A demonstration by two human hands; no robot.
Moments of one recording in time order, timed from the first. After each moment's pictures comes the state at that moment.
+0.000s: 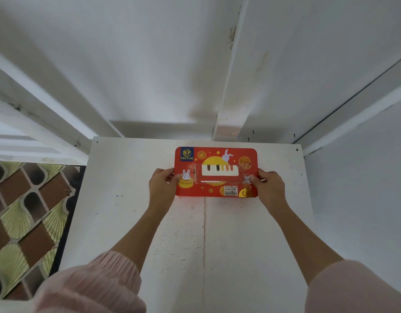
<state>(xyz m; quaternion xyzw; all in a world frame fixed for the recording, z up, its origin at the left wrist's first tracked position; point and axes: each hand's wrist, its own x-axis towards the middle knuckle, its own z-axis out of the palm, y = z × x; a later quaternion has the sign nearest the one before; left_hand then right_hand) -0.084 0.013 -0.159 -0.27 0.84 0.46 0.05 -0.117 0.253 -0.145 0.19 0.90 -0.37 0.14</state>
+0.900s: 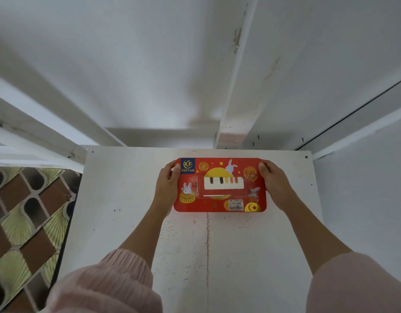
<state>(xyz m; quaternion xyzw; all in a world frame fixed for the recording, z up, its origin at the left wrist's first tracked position) -0.126 0.011 -0.176 -0.29 0.70 0.65 0.10 -0.166 0.255 -0.154 0.19 0.80 -0.53 0.20</state>
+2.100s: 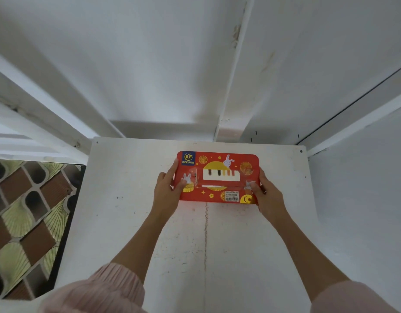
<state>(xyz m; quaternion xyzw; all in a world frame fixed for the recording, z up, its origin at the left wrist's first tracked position) -0.078 0.012 -0.171 -0.21 0.83 0.52 0.09 -0.101 0.259 -0.166 0.15 0.85 -0.47 0.19</state>
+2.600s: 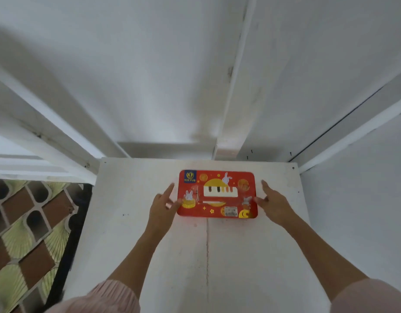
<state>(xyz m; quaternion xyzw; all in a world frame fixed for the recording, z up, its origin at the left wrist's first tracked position) -0.069 -0.009 -0.161 -0.22 0.85 0.47 0.11 -0.124 0.273 -0.119 0.11 0.91 -0.29 0.29</state>
